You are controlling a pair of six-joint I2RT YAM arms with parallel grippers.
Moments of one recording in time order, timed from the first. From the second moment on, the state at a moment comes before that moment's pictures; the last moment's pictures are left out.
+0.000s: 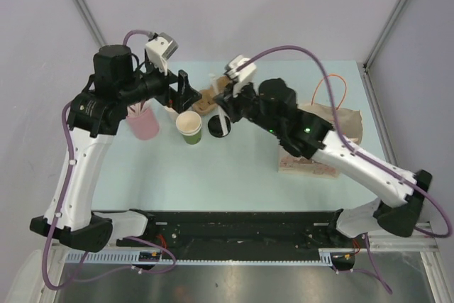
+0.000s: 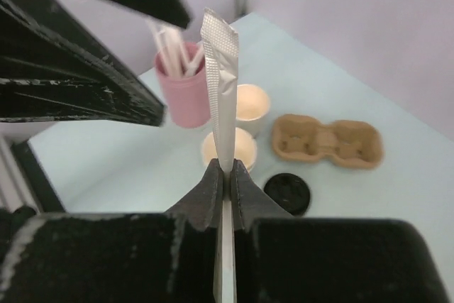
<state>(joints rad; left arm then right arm) -0.34 1.25 1.78 -0.90 0.47 0.09 1.00 1.43 1.55 -0.21 0.10 0.02</state>
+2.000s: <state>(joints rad) -0.19 1.31 1.61 -0.79 0.09 0.21 0.48 0.87 1.14 -0.38 0.12 0.24</state>
